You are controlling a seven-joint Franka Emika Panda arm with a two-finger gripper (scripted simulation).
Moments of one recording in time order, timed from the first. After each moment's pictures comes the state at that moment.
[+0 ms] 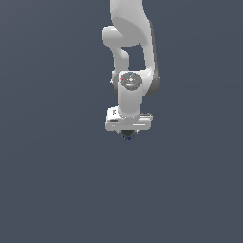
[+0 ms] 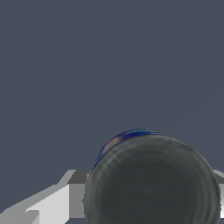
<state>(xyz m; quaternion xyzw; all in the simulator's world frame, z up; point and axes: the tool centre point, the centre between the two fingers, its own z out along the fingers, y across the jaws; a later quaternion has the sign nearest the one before) -0.031 0.029 0.104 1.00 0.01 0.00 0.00</state>
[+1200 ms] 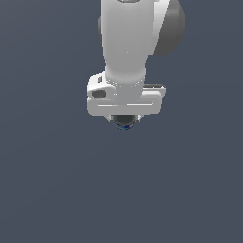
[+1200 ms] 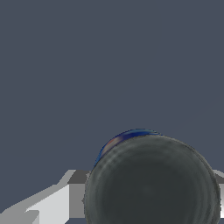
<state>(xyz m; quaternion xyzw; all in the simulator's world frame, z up) 0.052 0.009 0.301 1.00 0.01 0.00 0.00</state>
